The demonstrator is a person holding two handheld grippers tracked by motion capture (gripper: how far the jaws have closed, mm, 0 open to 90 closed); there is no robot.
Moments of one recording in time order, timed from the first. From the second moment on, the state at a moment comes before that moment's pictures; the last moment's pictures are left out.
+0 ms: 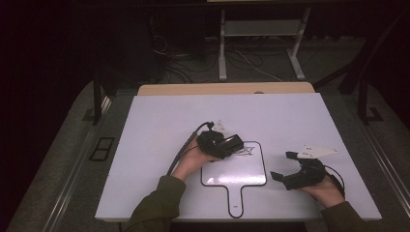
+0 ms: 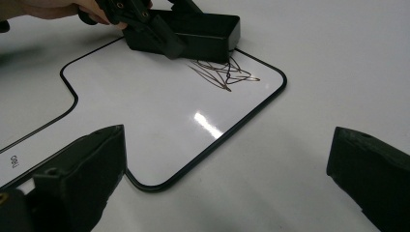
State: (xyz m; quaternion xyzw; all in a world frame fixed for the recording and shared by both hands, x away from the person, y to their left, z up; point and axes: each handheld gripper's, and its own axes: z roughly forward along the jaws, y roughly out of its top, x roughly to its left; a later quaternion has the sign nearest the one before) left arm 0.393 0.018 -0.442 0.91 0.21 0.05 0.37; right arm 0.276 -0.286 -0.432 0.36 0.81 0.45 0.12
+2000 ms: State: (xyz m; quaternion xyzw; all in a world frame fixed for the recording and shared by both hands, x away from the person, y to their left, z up) left arm 0.389 -0.057 -0.441 0.92 0.14 0.04 0.36; right arm 0.276 -0.287 -0.431 0.36 0.80 0.46 0.12
